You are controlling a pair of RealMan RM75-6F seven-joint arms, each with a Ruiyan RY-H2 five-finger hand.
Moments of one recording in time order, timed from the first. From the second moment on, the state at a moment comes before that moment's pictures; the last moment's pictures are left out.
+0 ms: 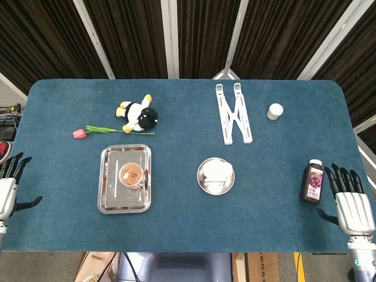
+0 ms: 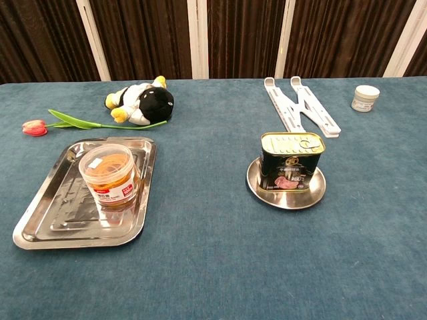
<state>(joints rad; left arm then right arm) -0.14 -1.14 -0.09 -1.63 1.34 1.40 0.04 0.09 -1.16 0.08 -1.57 -1.47 1.48 -0.12</state>
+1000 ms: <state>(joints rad) -0.10 -1.11 -0.08 -1.65 1.38 1.46 0.00 0.12 -1.18 0.06 -1.64 -1.48 1.40 -0.09</state>
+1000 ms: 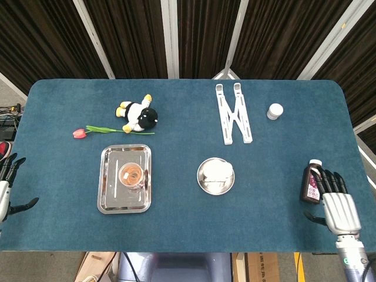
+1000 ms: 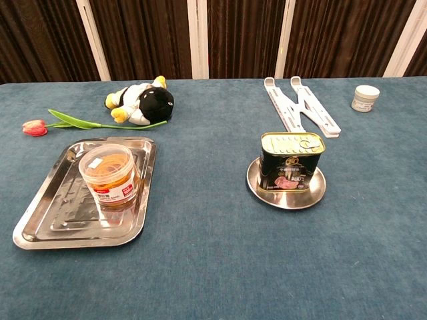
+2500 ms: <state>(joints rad) -0.11 -1.10 -0.11 -1.66 1.29 1.40 0.00 0.68 -1.65 0.28 -1.63 -0.81 1.16 -0.65</state>
